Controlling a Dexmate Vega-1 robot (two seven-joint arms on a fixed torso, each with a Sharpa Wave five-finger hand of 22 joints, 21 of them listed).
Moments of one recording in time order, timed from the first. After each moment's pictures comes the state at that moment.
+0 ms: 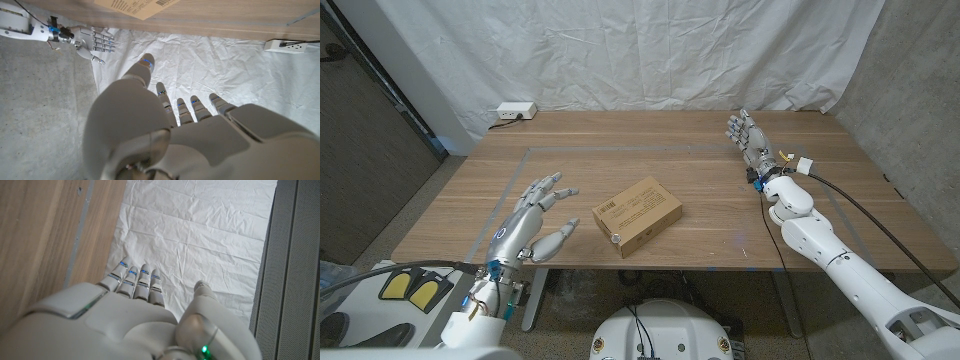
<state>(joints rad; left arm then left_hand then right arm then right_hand) 2.03 0.39 -0.16 -2.36 0.77 -0.16 0.45 1.02 -0.01 0.44 -0.17 0.24 0.42 -0.10 0.31 0.23 0.02 -0.06 0.20 0.19 -0.02 -0.03 0.19 0.17 -0.09 0.06 0.20 0.18 -0.89 -0.51 -0.35 -1.42 0.63 0.32 -0.04 0.23 0.03 0.22 -0.06 0.21 0.26 0.05 0.20 0.19 0.25 0.07 0.22 0.18 0.15 0.04 0.20 0.18 0.16 -0.04 0.37 0.17</state>
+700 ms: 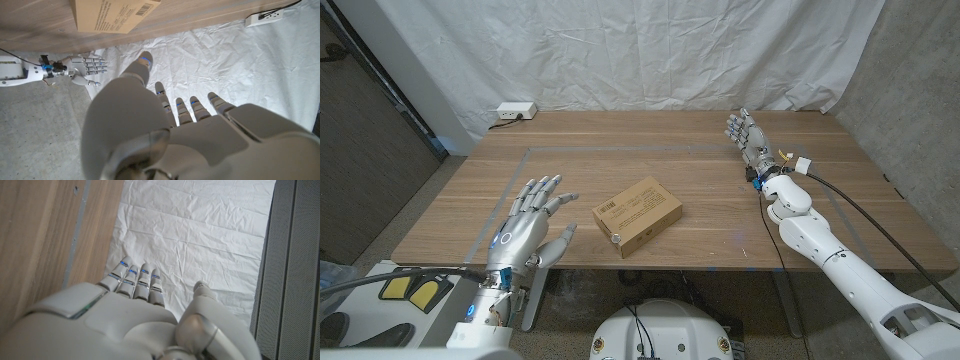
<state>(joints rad) 2.08 0.43 -0.06 -2.43 1.03 0.08 0.54 1.05 -0.01 0.43 -0.17 0.23 0.43 -0.11 0.31 0.23 0.04 -0.08 0.21 0.19 -0.01 -0.03 0.18 0.17 -0.08 0.05 0.20 0.18 -0.87 -0.49 -0.35 -1.39 0.64 0.33 -0.02 0.23 0.04 0.22 -0.05 0.21 0.26 0.05 0.20 0.19 0.26 0.08 0.22 0.18 0.17 0.04 0.20 0.18 0.17 -0.04 0.37 0.18</state>
